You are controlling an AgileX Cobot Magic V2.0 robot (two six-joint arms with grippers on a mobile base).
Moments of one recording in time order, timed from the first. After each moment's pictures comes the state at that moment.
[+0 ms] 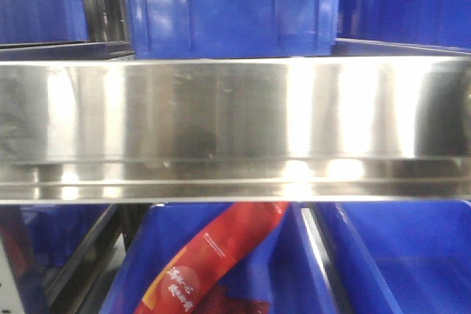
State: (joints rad) left arm -0.34 1.47 -1.79 0.03 0.76 -0.17; right arm 0.12 1.45 -1.75 0.18 1.05 0.03
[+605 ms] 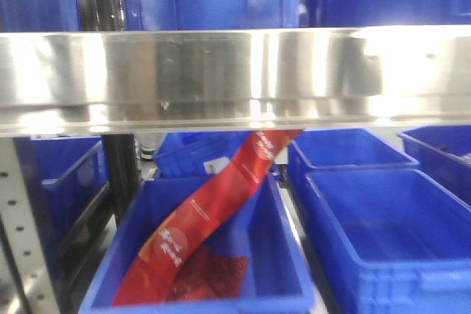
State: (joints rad) left arm -0.34 1.48 -1.79 0.04 0.75 -0.17; right arm 0.12 1.45 -1.75 0.18 1.05 0.03
